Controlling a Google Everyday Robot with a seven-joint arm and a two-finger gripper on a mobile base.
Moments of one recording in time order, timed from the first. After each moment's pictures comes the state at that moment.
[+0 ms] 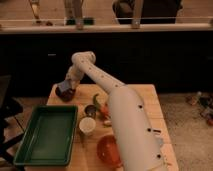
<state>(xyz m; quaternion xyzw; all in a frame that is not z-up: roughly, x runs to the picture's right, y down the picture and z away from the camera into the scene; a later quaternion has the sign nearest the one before) -0.225 -0.049 0.945 -0.15 -0.31 -0.24 0.91</state>
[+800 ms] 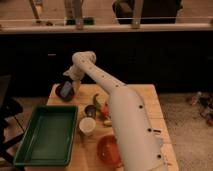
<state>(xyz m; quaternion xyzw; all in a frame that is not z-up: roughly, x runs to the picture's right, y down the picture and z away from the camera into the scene) -0.224 -0.049 0.945 -0.15 -0.32 -0.24 0.91</state>
